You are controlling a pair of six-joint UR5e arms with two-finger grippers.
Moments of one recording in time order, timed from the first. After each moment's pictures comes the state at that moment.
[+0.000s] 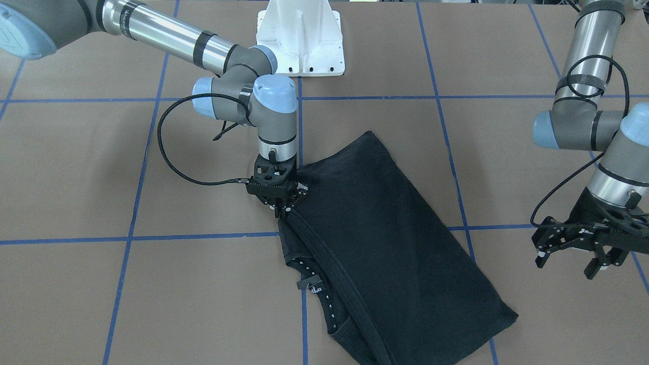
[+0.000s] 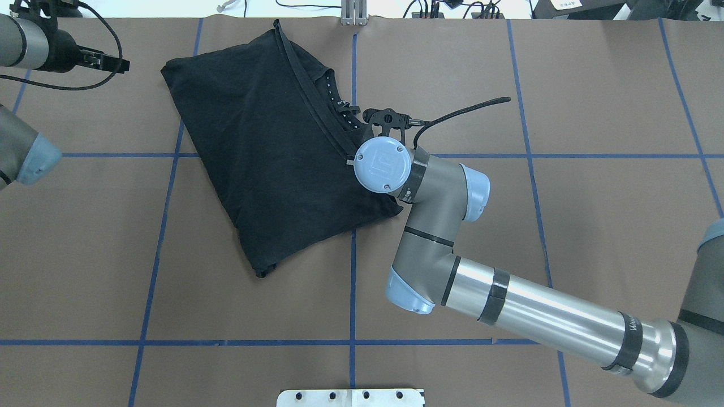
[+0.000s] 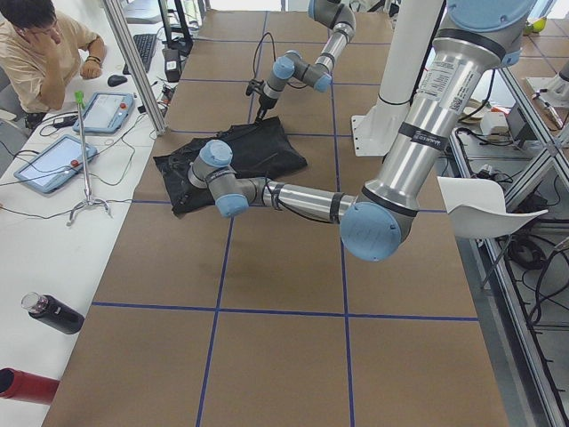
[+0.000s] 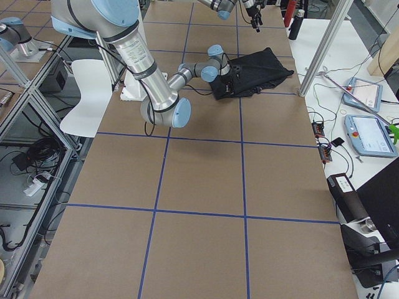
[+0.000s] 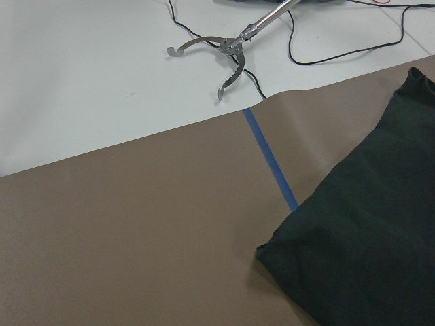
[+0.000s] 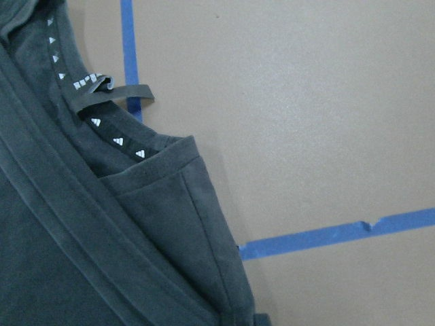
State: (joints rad) left arm -1.10 -1.97 -1.28 -2.48 -1.91 -0.61; right arm 0.50 -0.80 1.38 -1.30 1.49 1.41
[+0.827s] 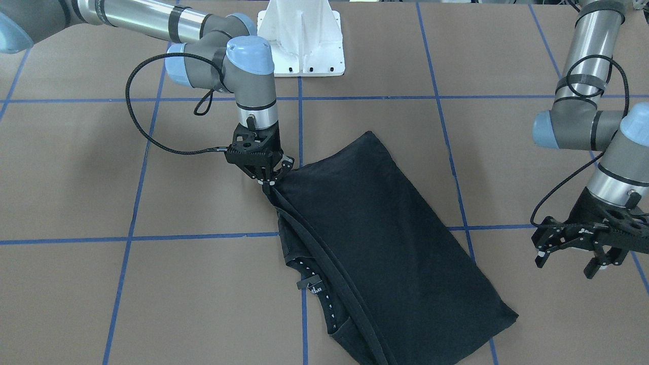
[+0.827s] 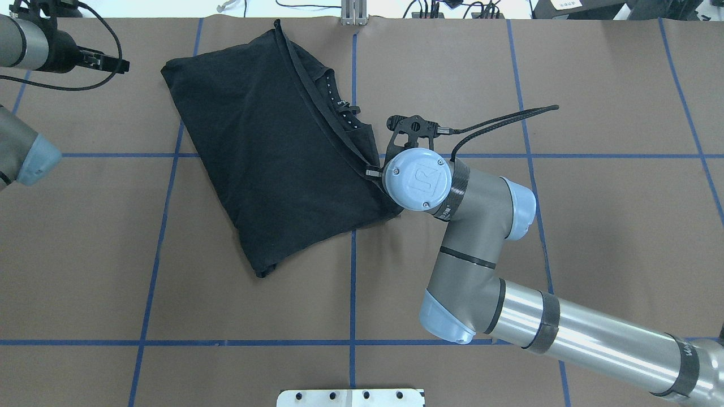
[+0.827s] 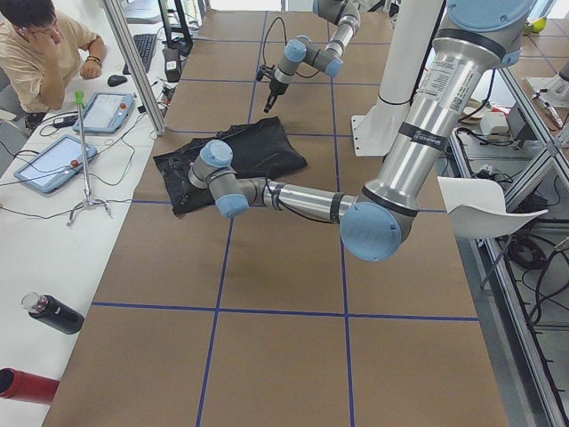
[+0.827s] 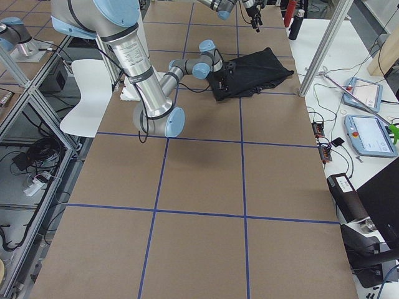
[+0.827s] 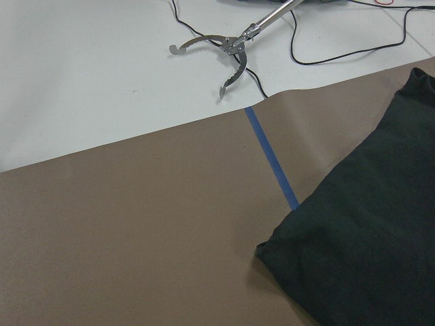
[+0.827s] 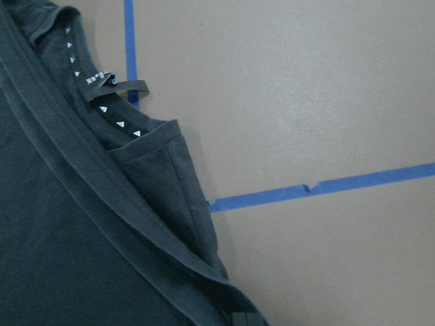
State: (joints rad) left arm -1.10 -1.97 -1.28 -2.48 -1.91 -0.62; right arm 0.47 -0.87 1.56 -1.40 1.49 1.41
